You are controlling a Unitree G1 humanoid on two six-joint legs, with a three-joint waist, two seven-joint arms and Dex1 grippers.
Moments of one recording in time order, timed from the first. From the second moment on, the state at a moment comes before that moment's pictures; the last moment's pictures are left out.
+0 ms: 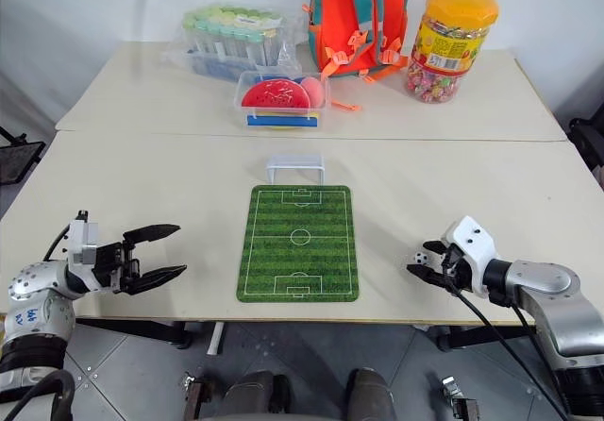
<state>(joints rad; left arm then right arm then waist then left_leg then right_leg) -0.29 0.66 0.31 0.54 -0.53 -0.16 -1.50 -0.07 -0.85 -0.12 -0.11 0.35 0.43 0.92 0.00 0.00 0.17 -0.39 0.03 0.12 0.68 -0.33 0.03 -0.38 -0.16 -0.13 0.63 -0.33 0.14</state>
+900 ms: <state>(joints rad) -0.22 0.77 0.18 0.54 -0.64 -0.27 -1.50 -0.50 -0.61 0.49 -0.37 0.22 0.56 0.93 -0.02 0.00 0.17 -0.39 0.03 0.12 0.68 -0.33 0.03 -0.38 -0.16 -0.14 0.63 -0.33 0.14</state>
